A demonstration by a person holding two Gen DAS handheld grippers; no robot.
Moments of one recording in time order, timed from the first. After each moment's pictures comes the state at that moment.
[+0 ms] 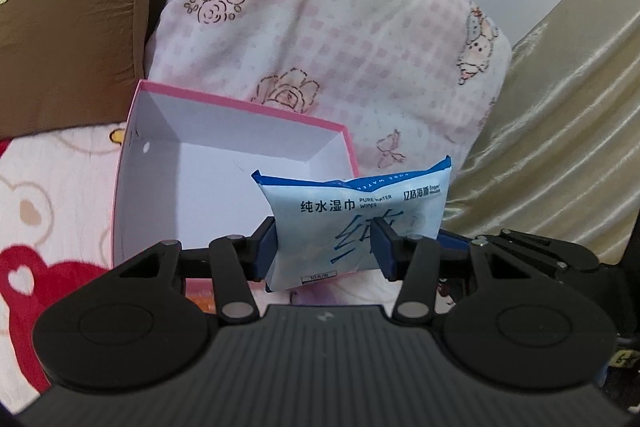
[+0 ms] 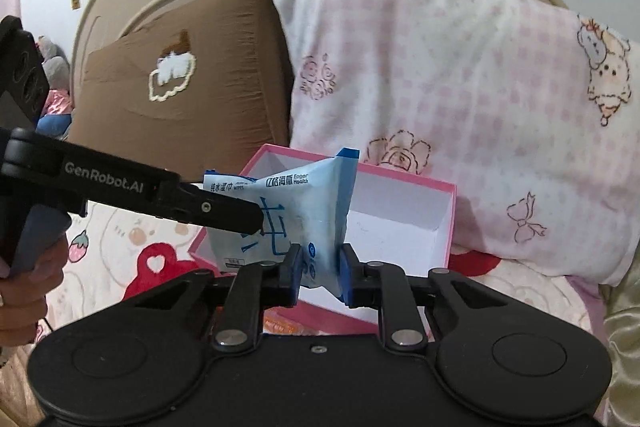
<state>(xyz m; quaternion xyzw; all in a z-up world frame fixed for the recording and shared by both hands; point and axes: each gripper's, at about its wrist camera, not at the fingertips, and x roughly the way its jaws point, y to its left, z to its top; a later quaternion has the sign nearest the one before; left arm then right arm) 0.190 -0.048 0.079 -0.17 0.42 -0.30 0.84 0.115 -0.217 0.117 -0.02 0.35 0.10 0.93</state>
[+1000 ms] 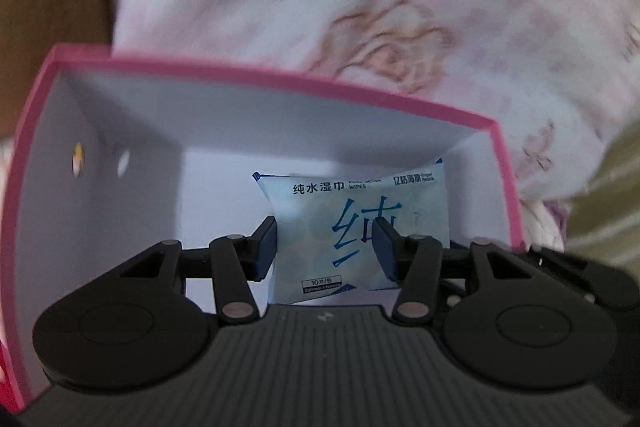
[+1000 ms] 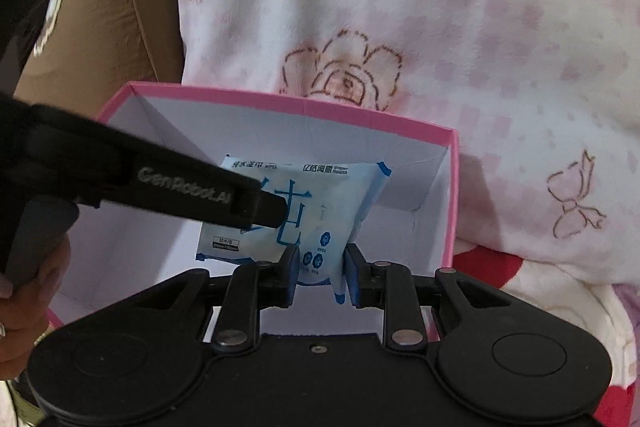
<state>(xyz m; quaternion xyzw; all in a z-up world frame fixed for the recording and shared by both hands) 0.336 -0.140 -0.048 -0.12 0.52 -0.20 0.82 0.268 -0.261 -0.007 -0.03 0.42 0.07 0.90</state>
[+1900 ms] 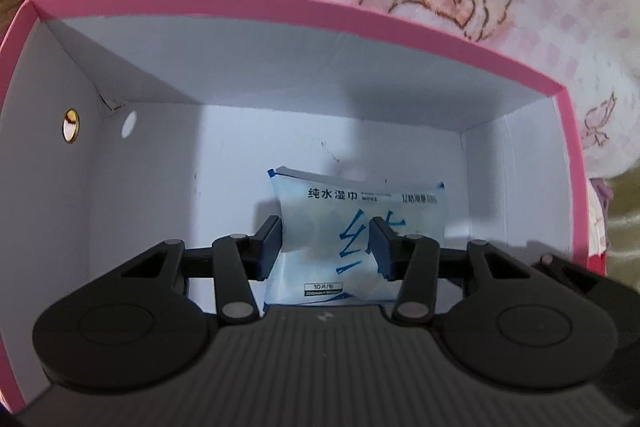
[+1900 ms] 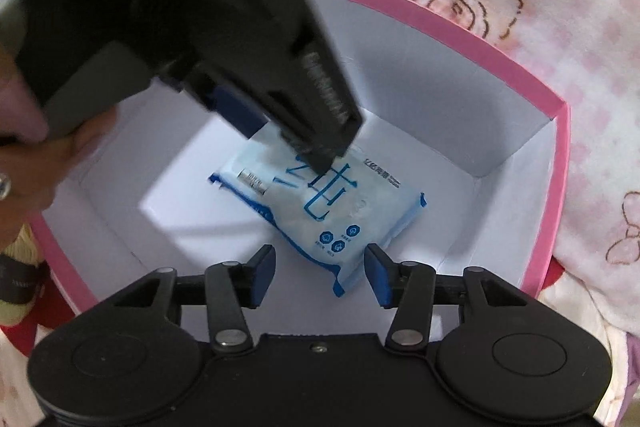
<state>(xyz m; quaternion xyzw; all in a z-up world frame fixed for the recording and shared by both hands) 0.354 -0.147 -0.075 -0.07 0.58 -0.18 0.79 0.271 -0.227 -0.053 -0.14 0.50 0.15 0.84</state>
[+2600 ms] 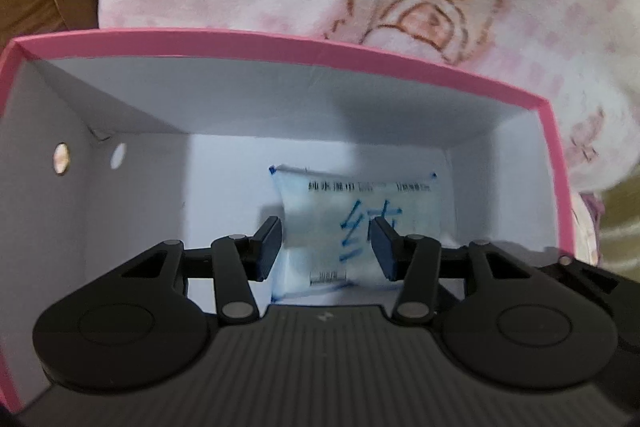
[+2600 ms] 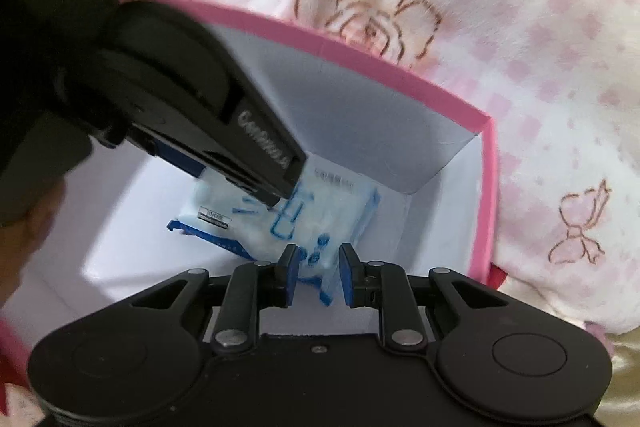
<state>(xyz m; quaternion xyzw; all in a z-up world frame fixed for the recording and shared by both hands) 0.354 -0.160 -0.057 -0.07 0.56 -0.18 0.81 0.271 -0.215 -0.048 -0.13 0.46 0.05 0.88</state>
